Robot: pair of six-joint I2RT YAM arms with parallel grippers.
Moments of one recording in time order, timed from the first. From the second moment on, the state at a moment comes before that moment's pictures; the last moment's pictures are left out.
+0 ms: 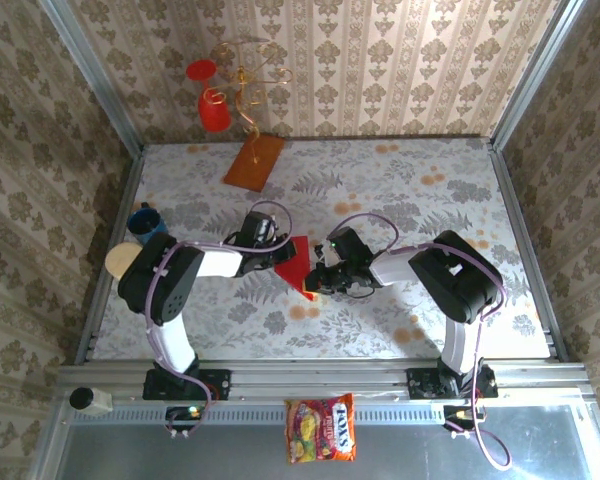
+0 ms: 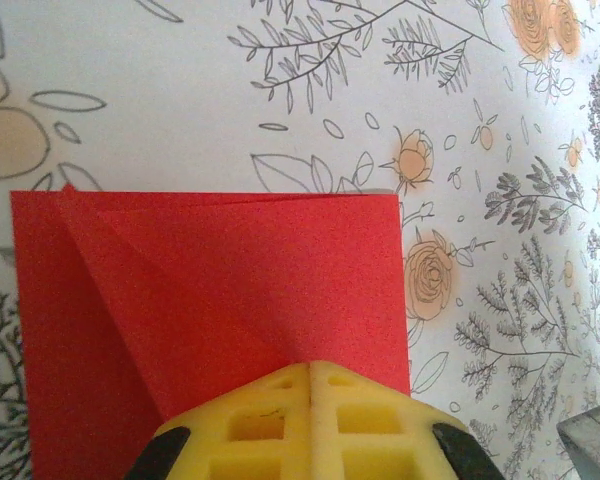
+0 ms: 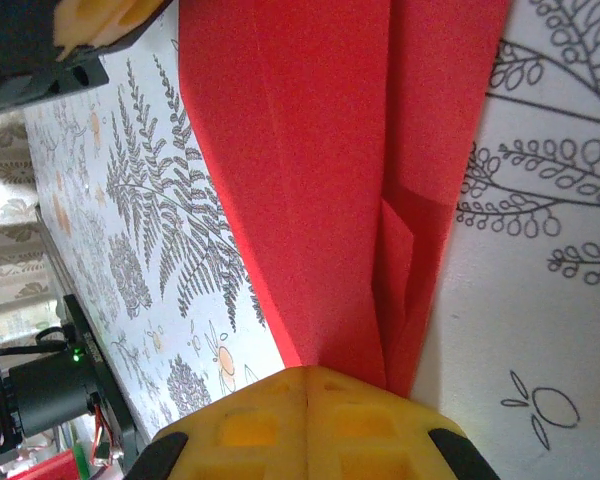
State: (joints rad) left arm -0.55 1.81 0.79 0.24 0.31 -0.74; right arm 0.63 1.87 0.81 0.14 -0.62 0.74
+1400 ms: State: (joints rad) left arm -0.69 1.62 0.54 0.34 0.11 -0.92; right arm 0.71 1.77 0.98 -0.18 -0.57 0.74
